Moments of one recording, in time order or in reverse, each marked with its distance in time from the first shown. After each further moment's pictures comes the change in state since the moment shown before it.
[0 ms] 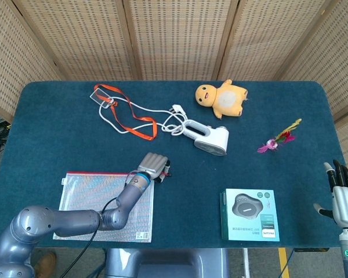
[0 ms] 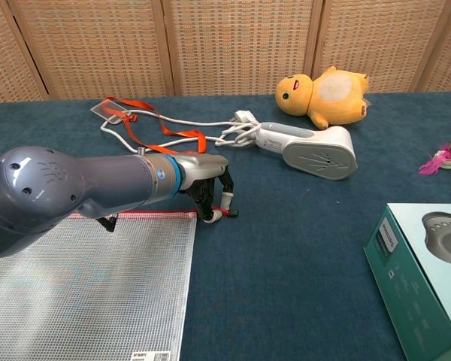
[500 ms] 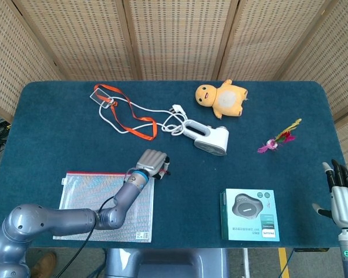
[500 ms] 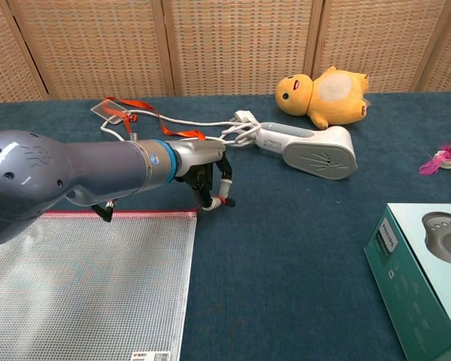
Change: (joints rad) left arm 0.021 0.062 -0.028 -0.077 0.039 0.037 -0.034; right arm 0.000 0.000 -0.003 -0.007 -0.017 0.009 0.004
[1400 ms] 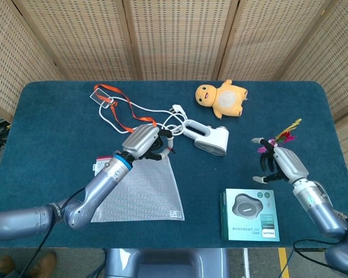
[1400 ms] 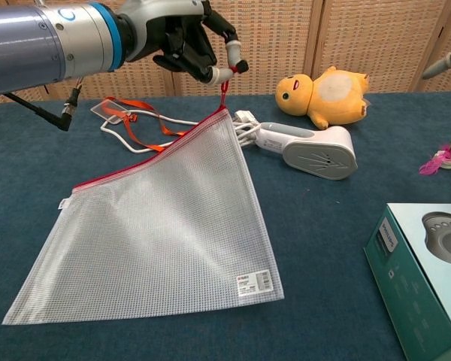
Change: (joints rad) left arm 0.189 0.331 -0.191 -0.356 0.498 0.044 -0.523; right arm 0.413 0.142 0.155 -0.130 0.040 -0.642 0.597
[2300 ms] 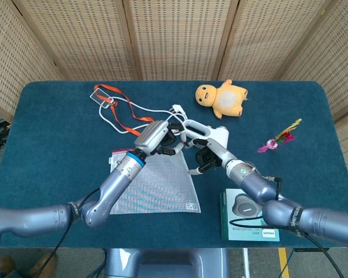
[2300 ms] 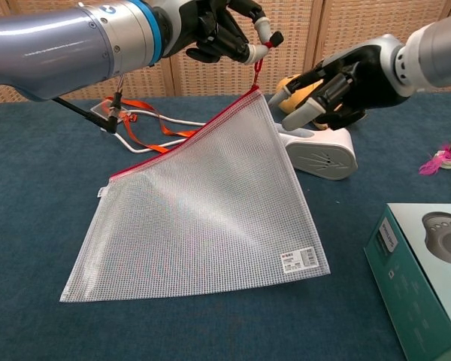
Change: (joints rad) left arm -0.057 -0.140 -0.057 0.096 -0.033 0.052 -0.116; right arm 0.557 -0.148 -0.042 -0.054 0.792 -0.244 -0.086
